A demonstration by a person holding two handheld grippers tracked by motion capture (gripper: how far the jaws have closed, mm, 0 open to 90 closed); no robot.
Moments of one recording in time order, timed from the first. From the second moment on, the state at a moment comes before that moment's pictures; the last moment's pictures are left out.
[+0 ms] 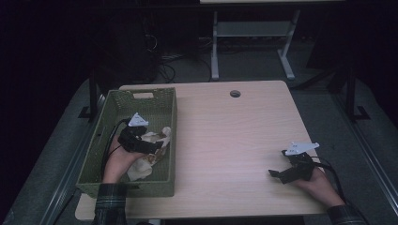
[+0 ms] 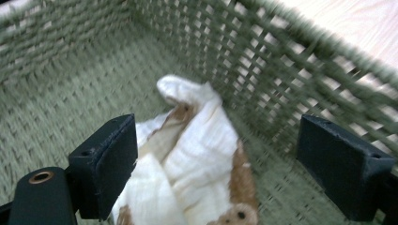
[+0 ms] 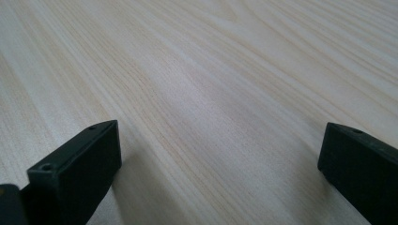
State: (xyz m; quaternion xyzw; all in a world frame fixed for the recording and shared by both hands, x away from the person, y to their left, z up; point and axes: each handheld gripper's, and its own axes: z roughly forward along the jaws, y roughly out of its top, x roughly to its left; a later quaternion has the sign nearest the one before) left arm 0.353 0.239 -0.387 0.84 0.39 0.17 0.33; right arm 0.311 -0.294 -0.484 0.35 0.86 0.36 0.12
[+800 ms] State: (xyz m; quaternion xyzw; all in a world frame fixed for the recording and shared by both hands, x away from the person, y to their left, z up) left arm 0.366 0.239 -0.428 0.87 0.43 0.11 0.20; right arm 0.311 -0.294 -0.484 0.35 0.86 0.36 0.12
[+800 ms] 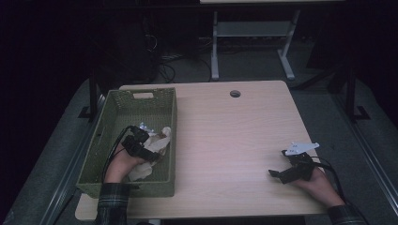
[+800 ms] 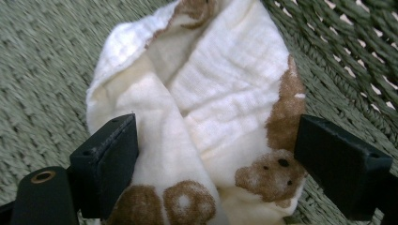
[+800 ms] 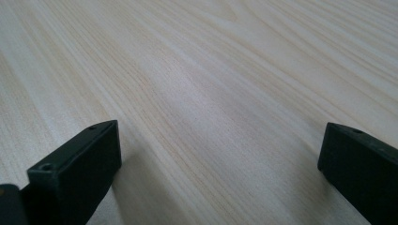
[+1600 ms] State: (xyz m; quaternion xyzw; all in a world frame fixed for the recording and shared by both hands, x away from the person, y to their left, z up) left arm 0.364 0.246 -0.421 0.86 0.47 0.10 0.16; right arm 0.311 -0.294 -0.484 0.35 0.86 0.36 0.12
